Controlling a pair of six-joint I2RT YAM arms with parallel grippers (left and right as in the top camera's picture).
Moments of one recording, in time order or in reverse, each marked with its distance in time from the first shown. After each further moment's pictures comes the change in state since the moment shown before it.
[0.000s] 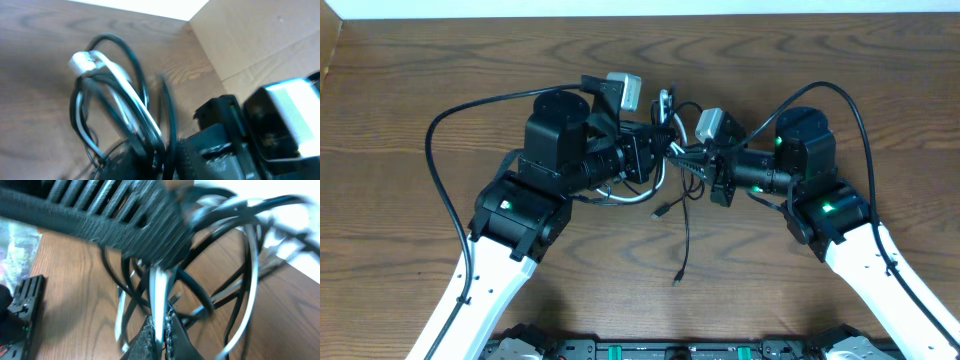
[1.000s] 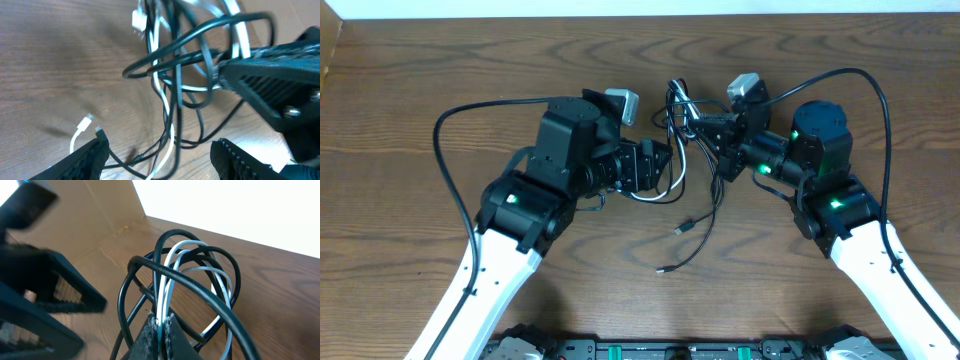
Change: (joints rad) left arm -0.002 0.031 0.000 -0.179 -0.135 0.110; right arm -0.055 0.002 0.000 0.108 0.181 0.389
